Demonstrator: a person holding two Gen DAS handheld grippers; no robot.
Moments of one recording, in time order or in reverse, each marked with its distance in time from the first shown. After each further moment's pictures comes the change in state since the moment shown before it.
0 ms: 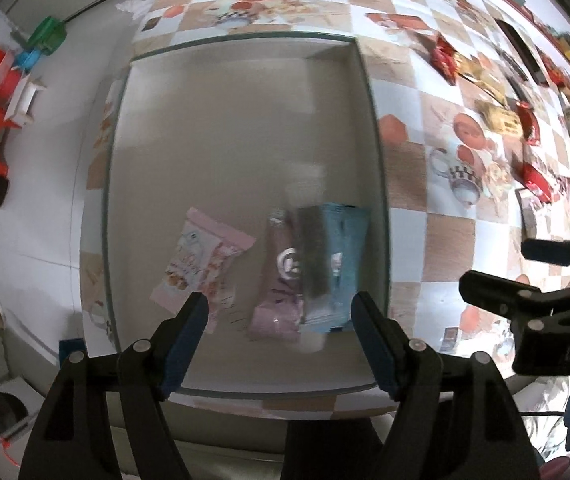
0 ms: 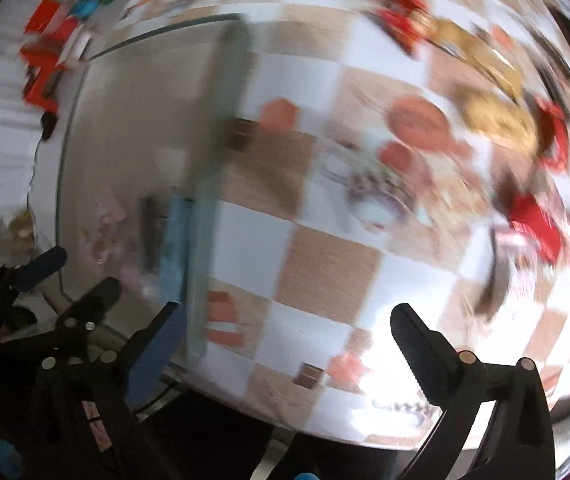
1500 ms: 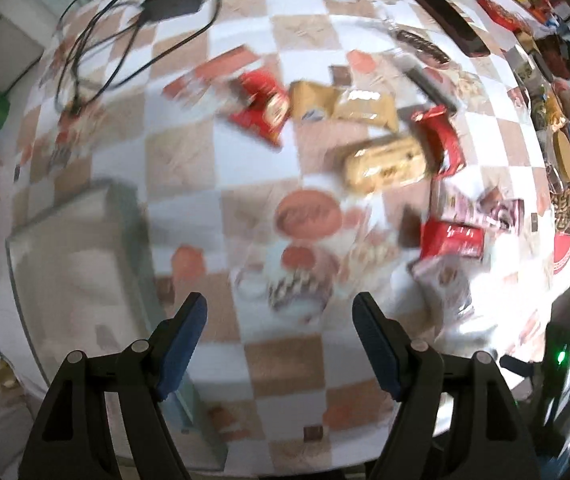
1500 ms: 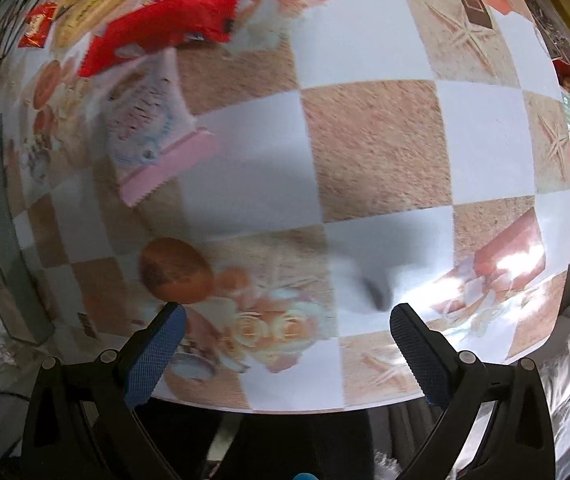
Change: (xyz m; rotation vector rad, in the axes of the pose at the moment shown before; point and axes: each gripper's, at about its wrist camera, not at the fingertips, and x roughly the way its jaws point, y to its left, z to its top) left arm -0.010 -0.165 0.127 0.215 0.009 -0.018; right arm 0.023 -0.262 -0.127 0.431 0.095 -0.023
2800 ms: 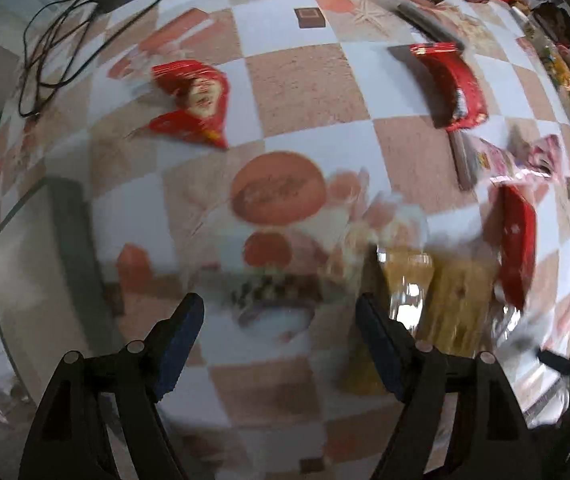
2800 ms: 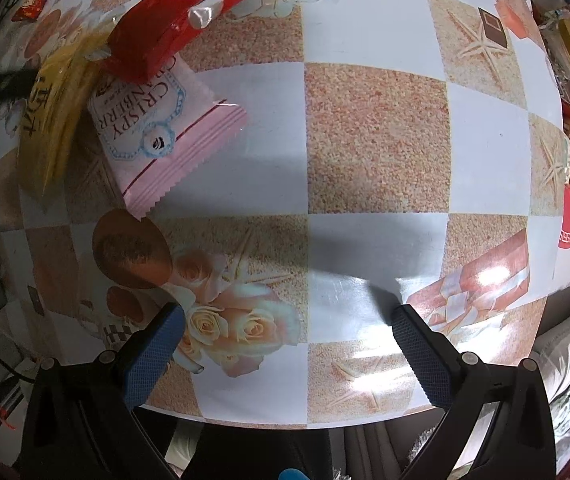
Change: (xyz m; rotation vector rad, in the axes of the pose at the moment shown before) left arm 0.058 0.003 -0.024 0.068 0.002 0.048; right arm 0.021 -0.004 -0.032 -0.115 -0.025 -0.120
